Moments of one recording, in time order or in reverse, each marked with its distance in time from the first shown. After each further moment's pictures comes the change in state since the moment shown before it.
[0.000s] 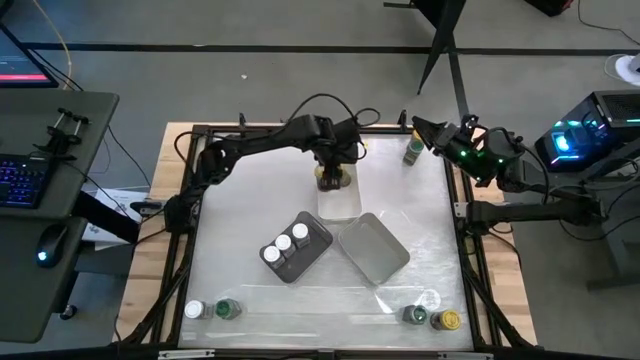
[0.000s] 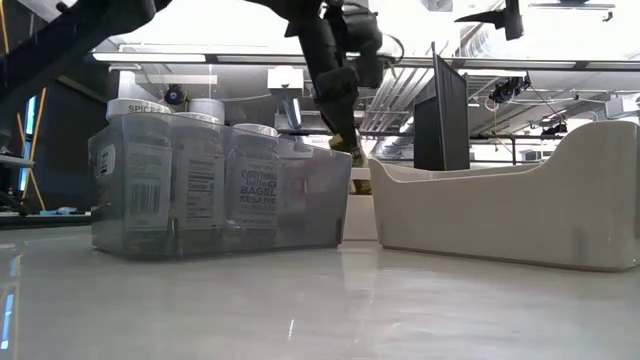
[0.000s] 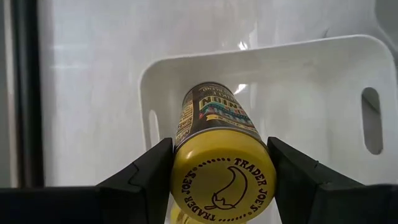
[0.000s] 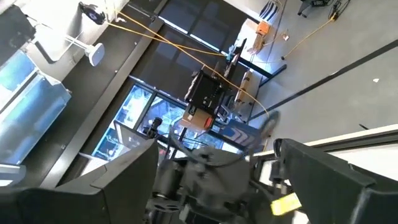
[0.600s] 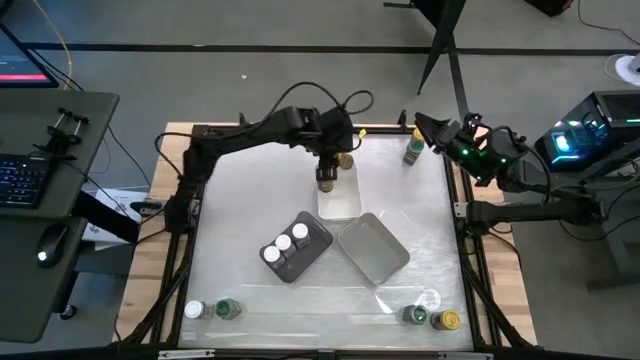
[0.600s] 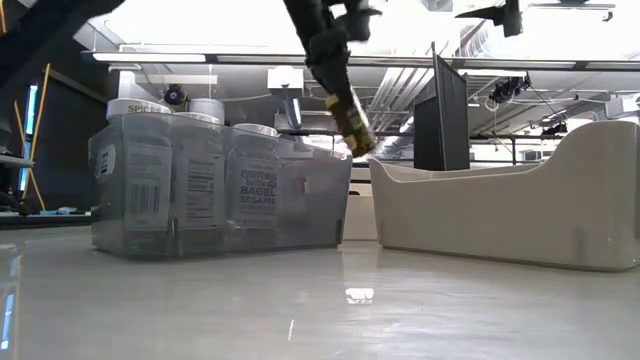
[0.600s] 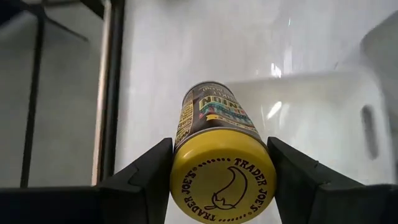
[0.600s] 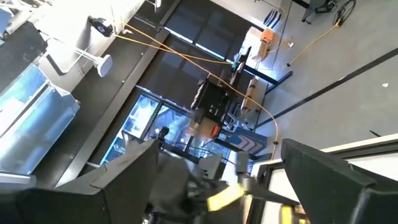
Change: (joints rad) left arm -0.022 -0.142 -0.014 0.031 -0.129 0.012; right arm 0.000 -0.001 0.000 0.045 0.022 0.002
